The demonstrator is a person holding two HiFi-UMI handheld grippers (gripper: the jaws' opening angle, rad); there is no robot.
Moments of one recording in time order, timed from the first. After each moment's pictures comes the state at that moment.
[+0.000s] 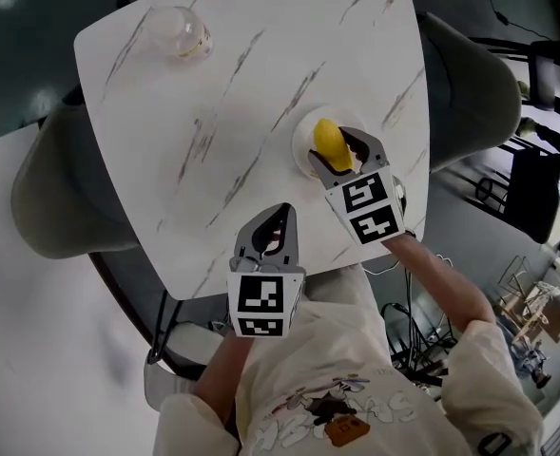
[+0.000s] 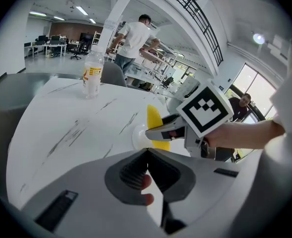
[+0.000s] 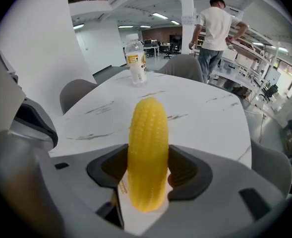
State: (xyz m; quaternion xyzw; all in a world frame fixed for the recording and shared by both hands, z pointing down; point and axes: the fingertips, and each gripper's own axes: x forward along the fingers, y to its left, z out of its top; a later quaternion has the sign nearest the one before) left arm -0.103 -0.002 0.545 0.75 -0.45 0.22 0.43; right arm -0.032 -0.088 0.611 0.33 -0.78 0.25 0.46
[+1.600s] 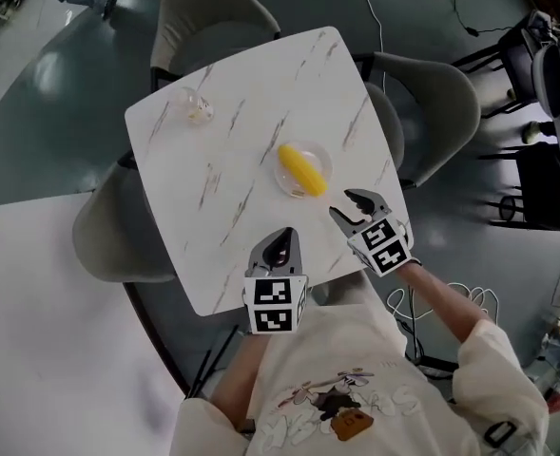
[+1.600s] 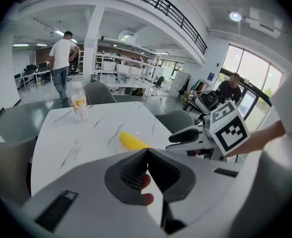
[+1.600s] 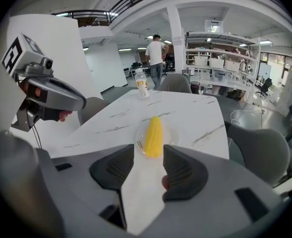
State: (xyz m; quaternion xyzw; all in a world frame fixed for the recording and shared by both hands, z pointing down) left arm -0.062 0.043 0.474 0.78 -0.46 0.27 0.33; right arm 0.050 0.010 0.548 0.35 -0.83 0.25 0.35
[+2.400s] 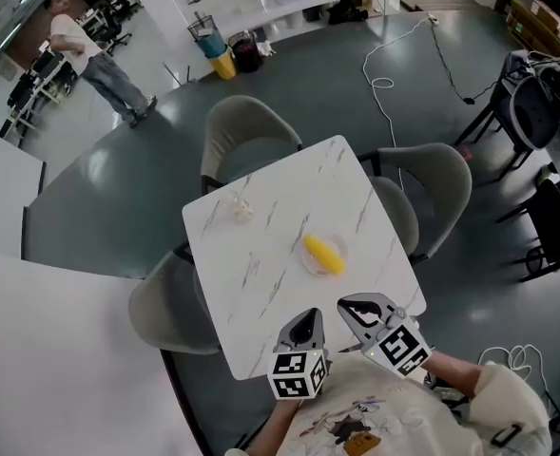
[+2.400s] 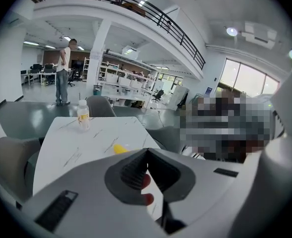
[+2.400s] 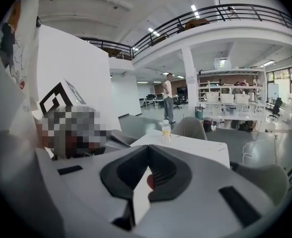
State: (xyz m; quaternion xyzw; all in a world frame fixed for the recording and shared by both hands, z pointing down) left arm -0.051 0.079 0.387 0.79 -0.48 0.19 0.32; right arm 0.000 0.073 0.338 0.31 -0.92 0.14 0.20
